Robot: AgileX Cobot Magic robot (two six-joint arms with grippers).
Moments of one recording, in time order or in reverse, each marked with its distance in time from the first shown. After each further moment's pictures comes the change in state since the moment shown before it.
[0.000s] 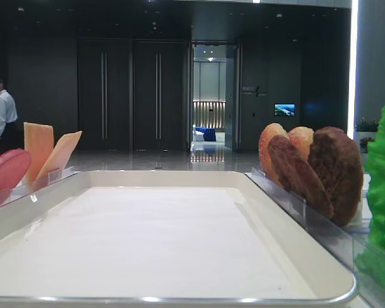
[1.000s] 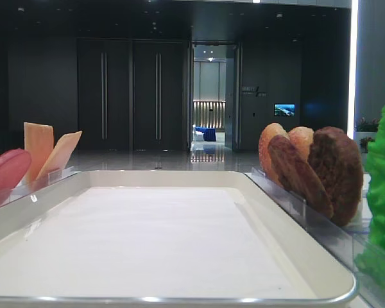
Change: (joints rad) left arm 0.000 0.000 0.000 0.000 0.000 0.000; right arm 0.000 0.000 0.000 0.000 0.000 0.000
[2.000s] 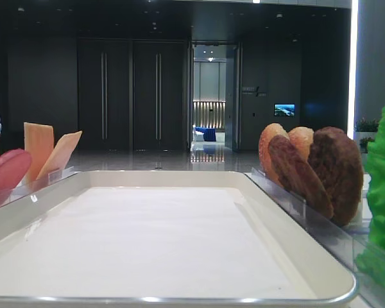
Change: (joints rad) left arm 0.000 0.027 -0.028 -0.022 -0.001 -0.070; right arm 0.000 0.000 0.000 0.000 0.000 0.000
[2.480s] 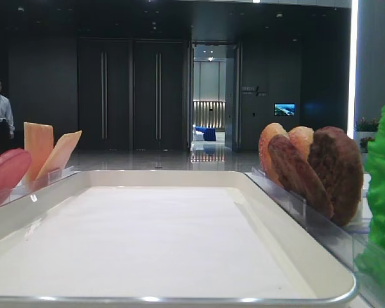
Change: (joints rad) left arm 0.000 0.712 -0.183 -0.011 -0.010 -0.068; right arm 0.000 0.000 0.000 0.000 0.000 0.000
